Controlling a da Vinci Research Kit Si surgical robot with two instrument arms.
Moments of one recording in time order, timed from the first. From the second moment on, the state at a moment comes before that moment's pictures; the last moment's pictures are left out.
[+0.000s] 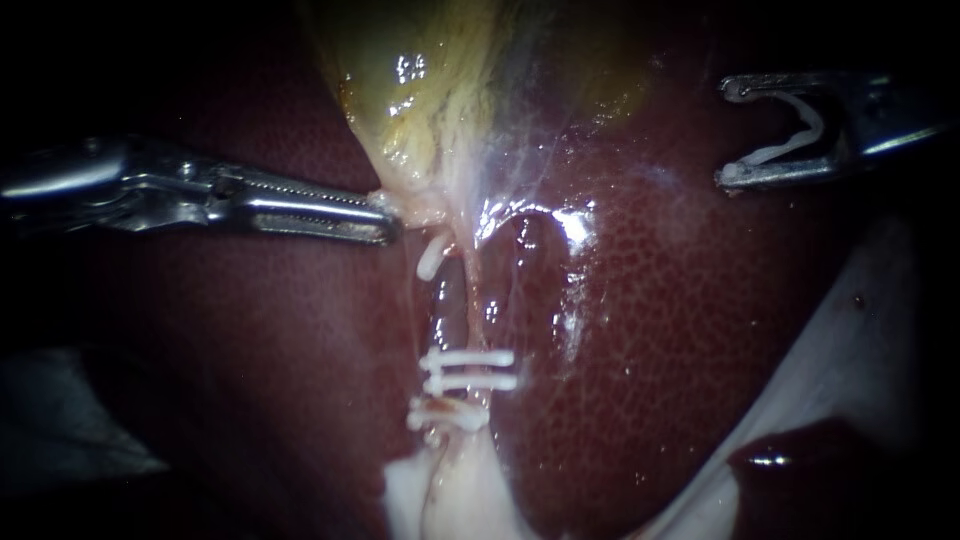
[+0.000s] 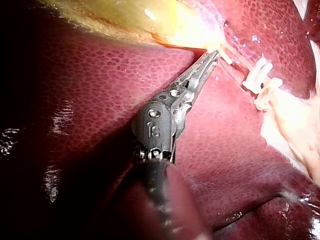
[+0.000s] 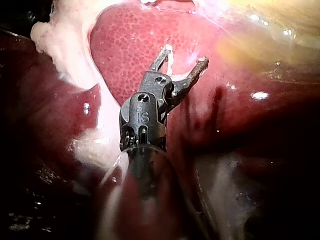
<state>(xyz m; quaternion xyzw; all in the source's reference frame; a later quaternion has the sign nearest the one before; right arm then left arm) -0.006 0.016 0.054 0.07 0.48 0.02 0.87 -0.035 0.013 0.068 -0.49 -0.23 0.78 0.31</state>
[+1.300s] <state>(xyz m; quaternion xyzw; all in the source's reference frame) 0.003 0.011 0.057 0.20 0.54 0.08 0.81 -0.029 0.016 0.060 -0.51 -0.22 0.77 0.33</state>
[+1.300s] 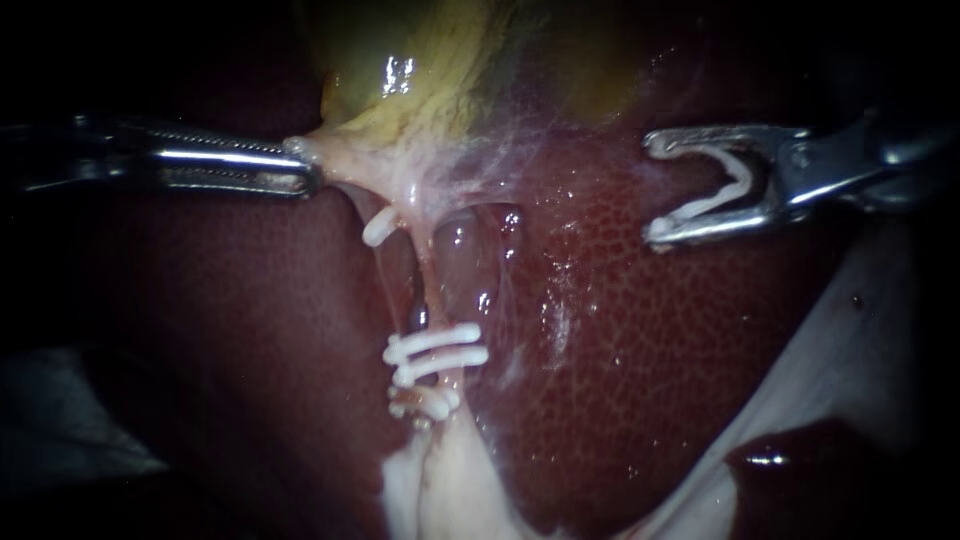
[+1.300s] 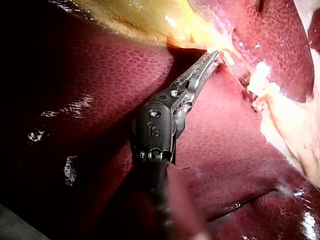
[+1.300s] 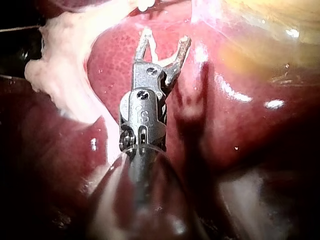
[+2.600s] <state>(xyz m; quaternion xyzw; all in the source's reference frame) 0.019 0.006 0.067 0.38 0.60 0.20 0.67 -0.029 0.015 0.059 -0.51 -0.21 0.77 0.33</state>
